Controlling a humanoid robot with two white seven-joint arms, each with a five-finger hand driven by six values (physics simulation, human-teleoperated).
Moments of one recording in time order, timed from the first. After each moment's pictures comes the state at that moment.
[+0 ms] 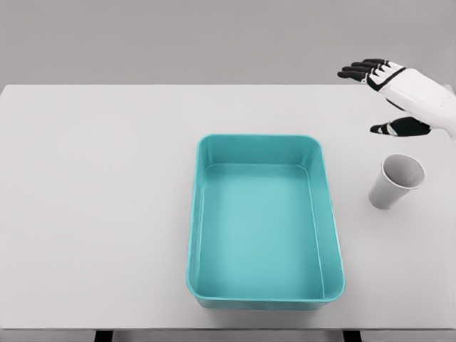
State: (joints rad) left arm 0.06 0.00 -0.04 -0.07 0.02 -0.06 -0.04; right arm -0.39 -0.84 0.26 -1.56 0.28 -0.56 0.26
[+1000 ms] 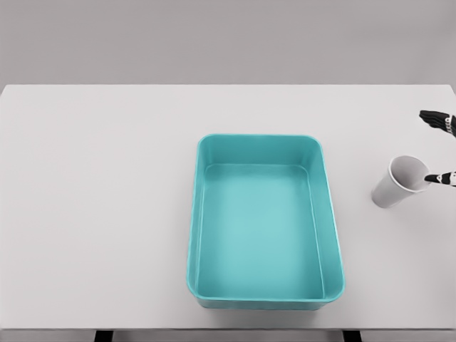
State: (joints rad) left arm 0.06 0.00 -0.04 -0.07 0.02 -0.06 -0.04; right arm -0.21 -1.16 0.52 -1.33 -0.56 -0.61 0.26
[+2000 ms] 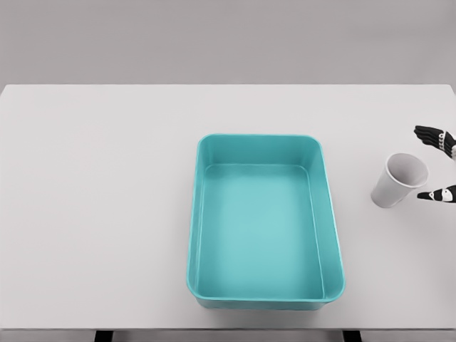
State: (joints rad) left arm 0.06 0.00 -0.04 -0.07 0.02 -0.06 -0.04; right arm -0.13 -1.12 0.52 -1.32 -0.61 -0.61 0.26
